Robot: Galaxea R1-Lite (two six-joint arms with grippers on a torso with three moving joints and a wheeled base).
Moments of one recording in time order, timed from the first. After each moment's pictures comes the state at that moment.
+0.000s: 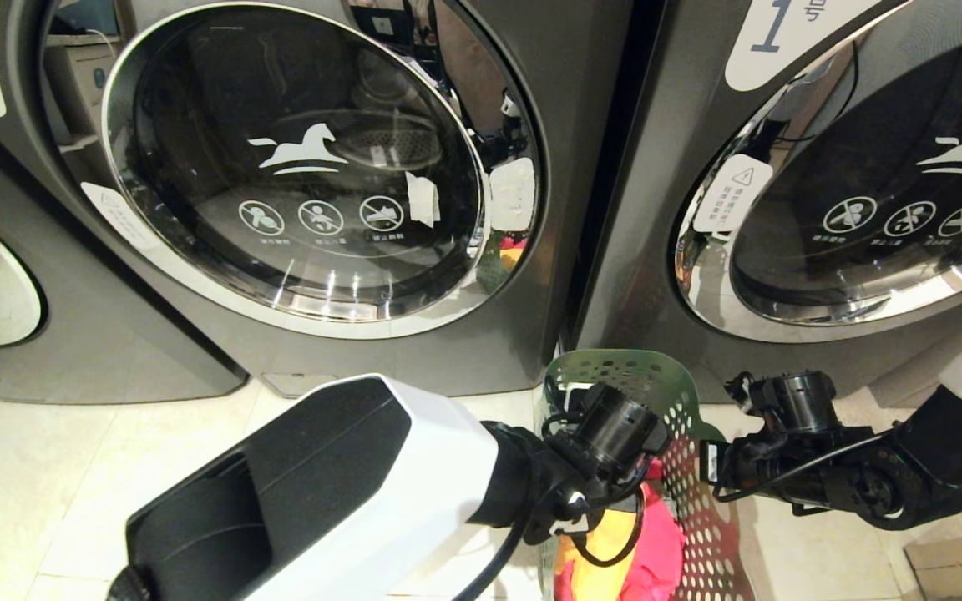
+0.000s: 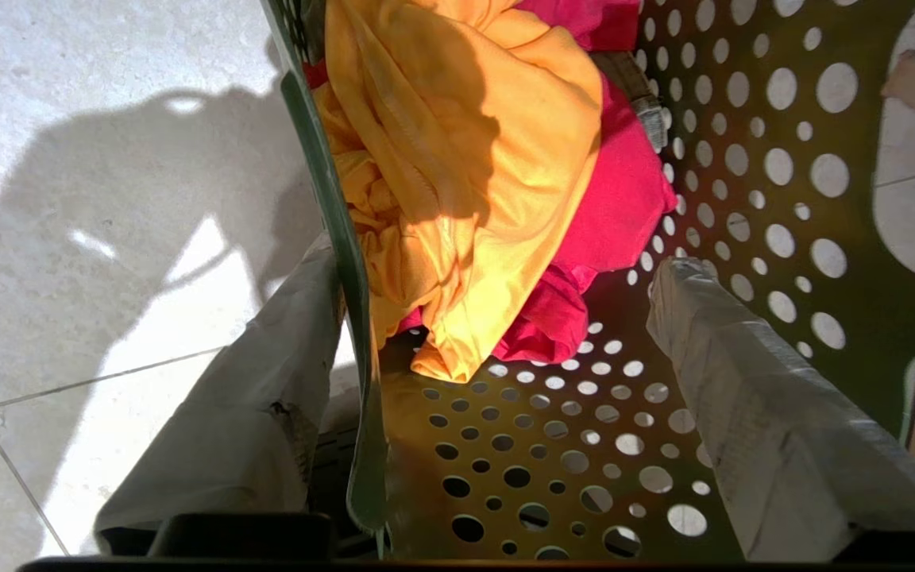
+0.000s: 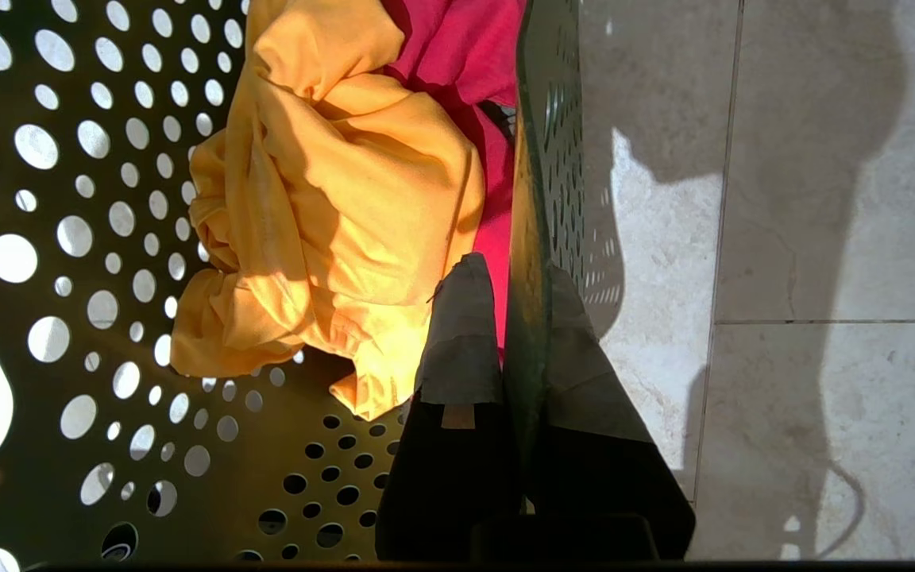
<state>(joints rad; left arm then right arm) -1.01 2.42 -1.65 -0.01 0.33 -0.54 0.15 2.06 -0.69 -0.62 0.02 0.30</state>
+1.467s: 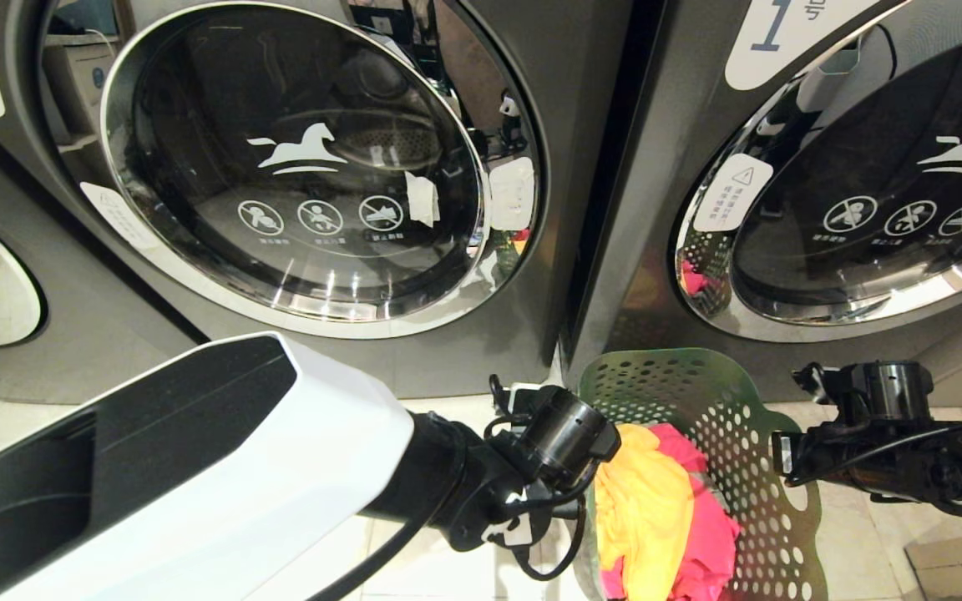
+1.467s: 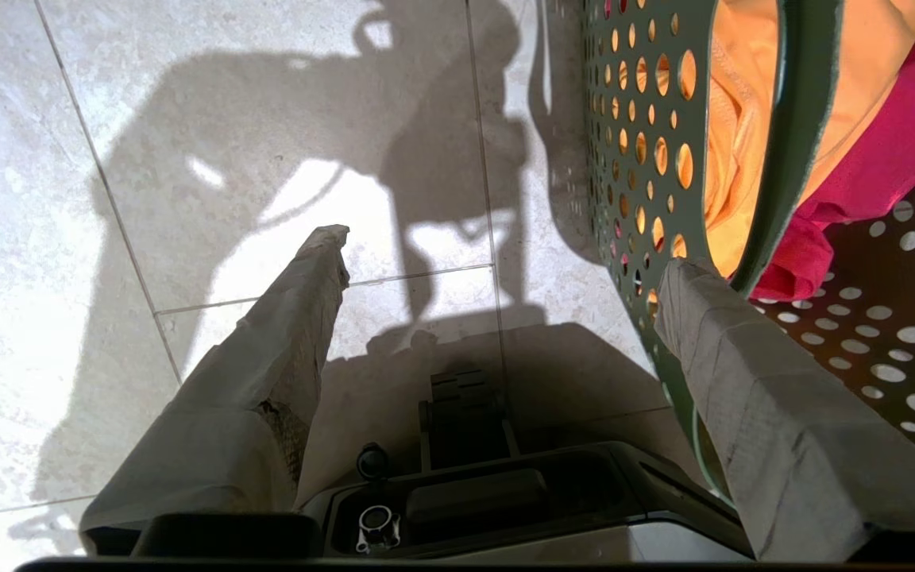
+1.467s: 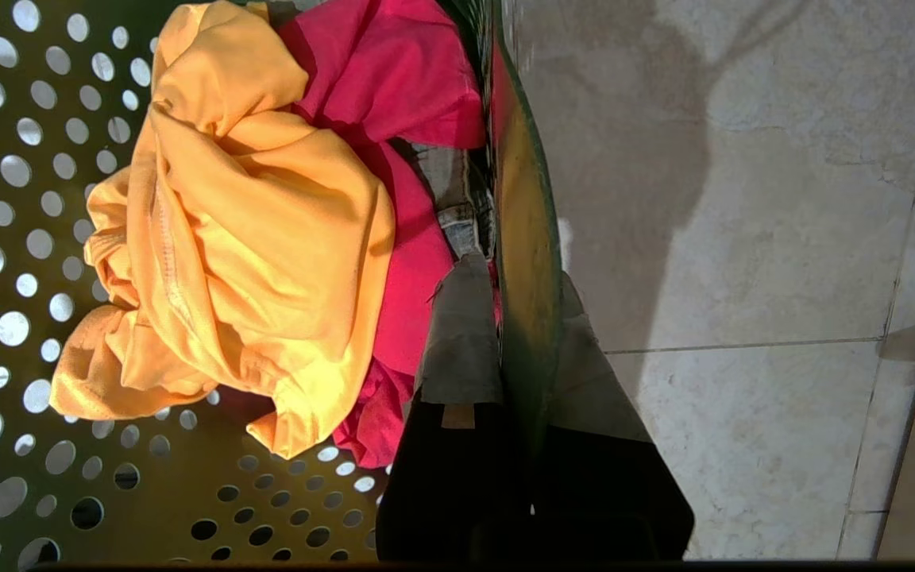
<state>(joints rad) -0.97 2.24 -1.38 0.00 0.45 -0.54 -0.10 2.01 -0.67 -0.64 0.03 0.04</state>
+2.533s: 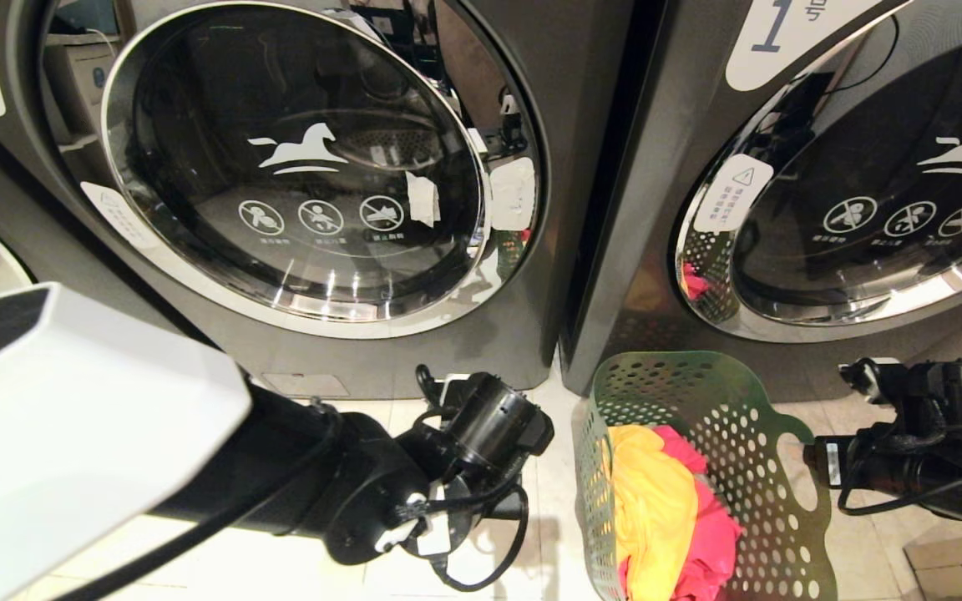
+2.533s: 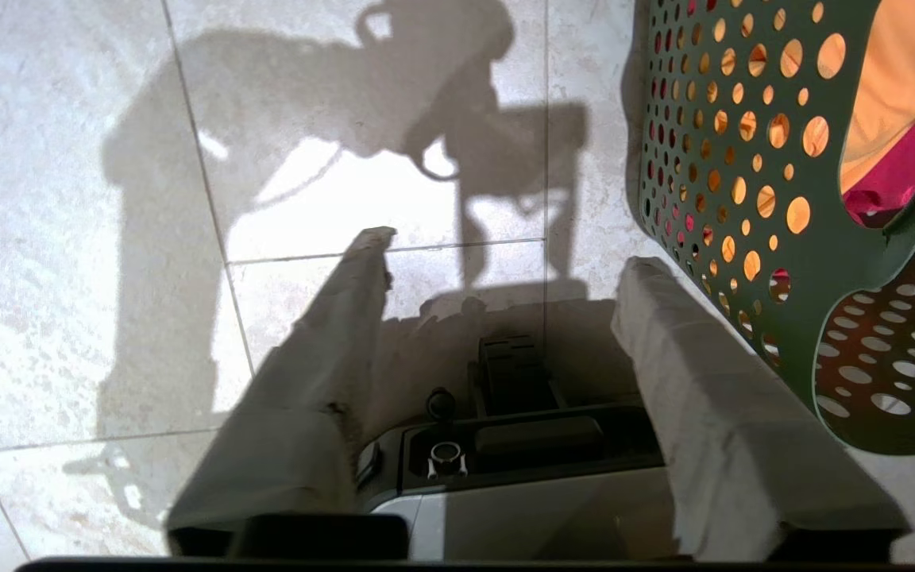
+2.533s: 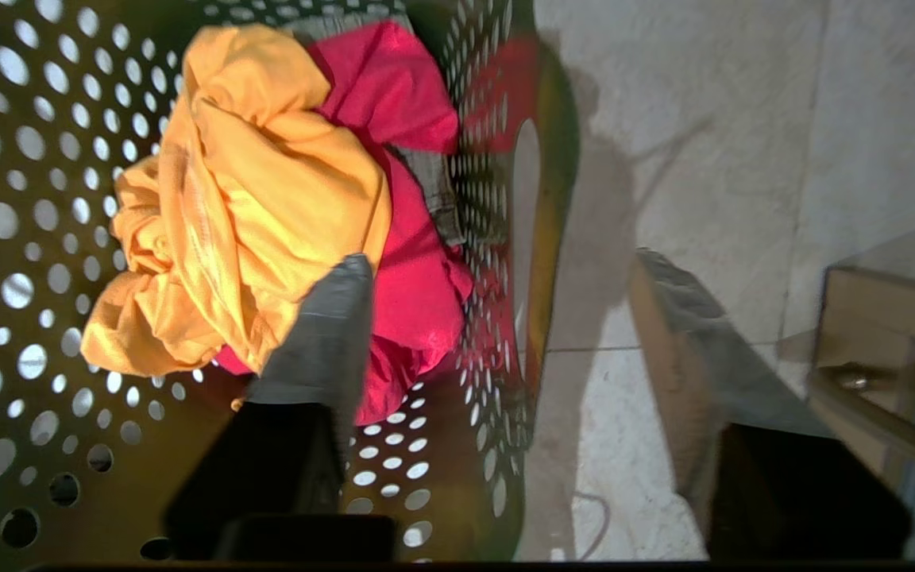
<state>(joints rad) -0.91 2.00 -1.11 -0.02 0.46 -0.57 -0.09 1.73 -0.49 -0.64 -0.02 -0.03</state>
